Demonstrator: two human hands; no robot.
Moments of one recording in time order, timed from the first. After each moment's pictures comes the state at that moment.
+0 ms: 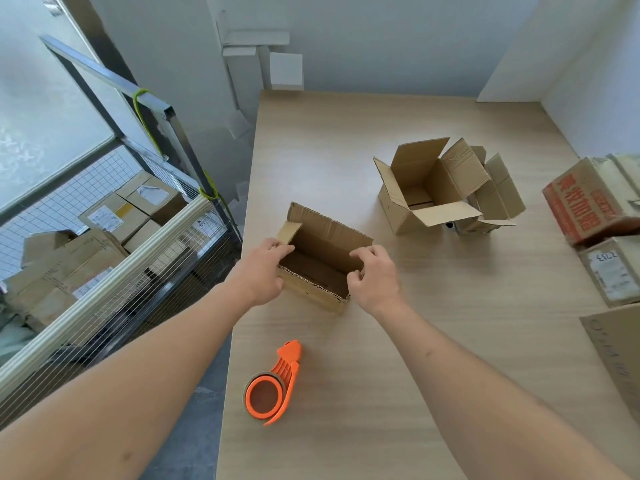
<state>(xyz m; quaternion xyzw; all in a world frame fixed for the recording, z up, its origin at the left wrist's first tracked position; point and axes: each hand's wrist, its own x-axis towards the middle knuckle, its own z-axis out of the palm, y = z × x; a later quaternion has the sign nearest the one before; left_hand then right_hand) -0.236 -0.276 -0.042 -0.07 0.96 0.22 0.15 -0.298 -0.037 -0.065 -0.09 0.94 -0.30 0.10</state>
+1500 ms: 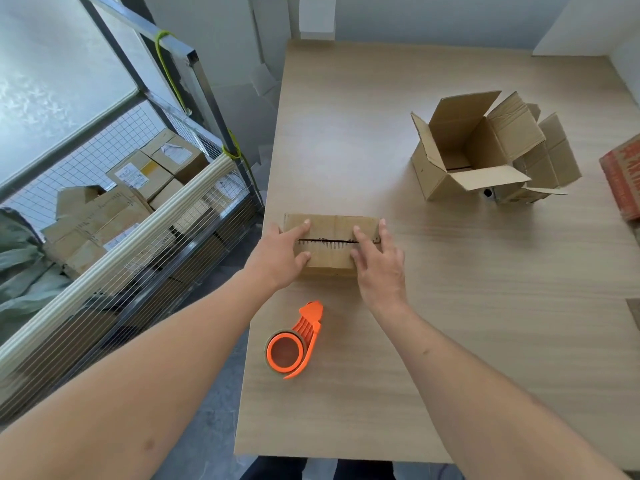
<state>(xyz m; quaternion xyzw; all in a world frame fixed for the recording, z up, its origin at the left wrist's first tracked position) -0.193 -0.263 -0.072 -0.18 0.93 0.28 0.13 -0.243 -0.062 -0.106 -0.12 0.95 -0.27 0.07</state>
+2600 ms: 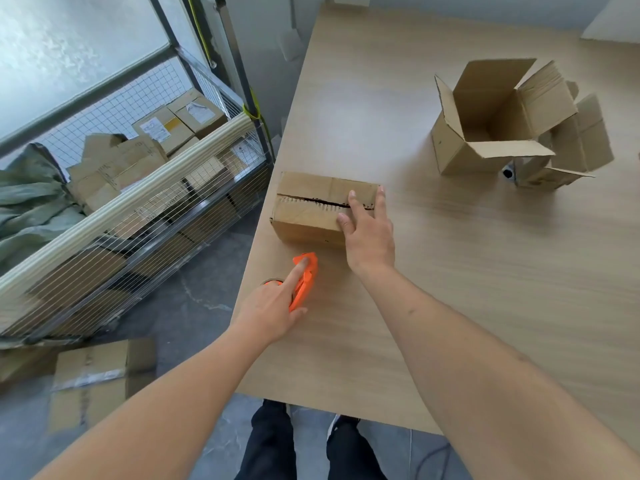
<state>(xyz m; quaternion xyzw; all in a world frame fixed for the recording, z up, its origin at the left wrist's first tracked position) -0.041 -0.180 -0.149 -0.18 0.95 0.20 0.15 -0.223 -0.057 -0.108 -0.14 0.94 -0.28 0.14</state>
